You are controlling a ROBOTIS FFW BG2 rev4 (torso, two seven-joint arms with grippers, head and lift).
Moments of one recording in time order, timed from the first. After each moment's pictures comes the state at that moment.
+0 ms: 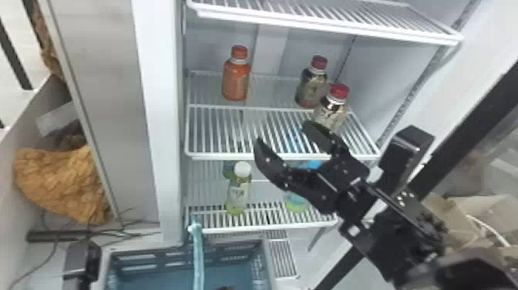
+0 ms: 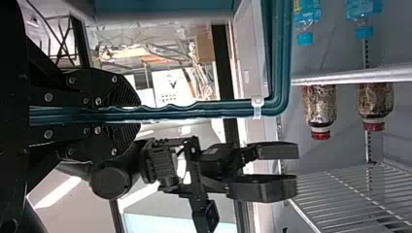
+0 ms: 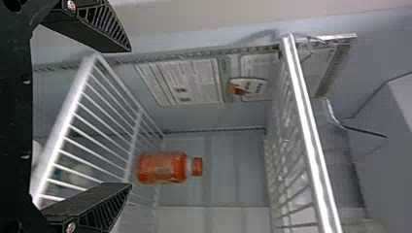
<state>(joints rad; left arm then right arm) 0.32 0.22 0.01 -1.91 1.29 1.30 -0.62 0.39 -0.14 -0.04 -2.42 -0.19 0.49 0.40</state>
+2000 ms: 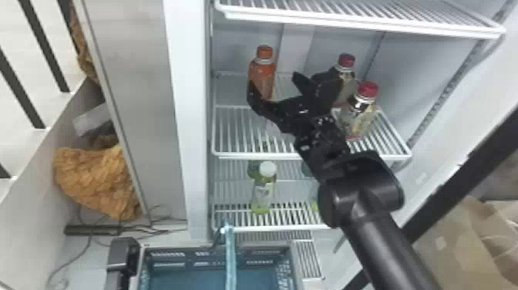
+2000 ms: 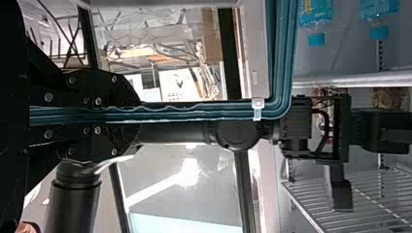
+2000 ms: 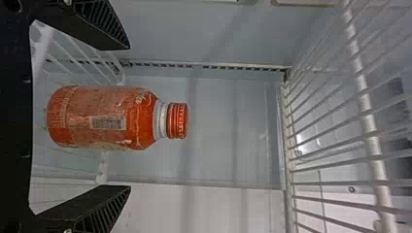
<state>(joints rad) 0.31 0.23 -0.03 -1.90 1.29 1.30 -0.62 -0.33 -0.14 0.25 -1.38 -0.17 0.00 0.11</state>
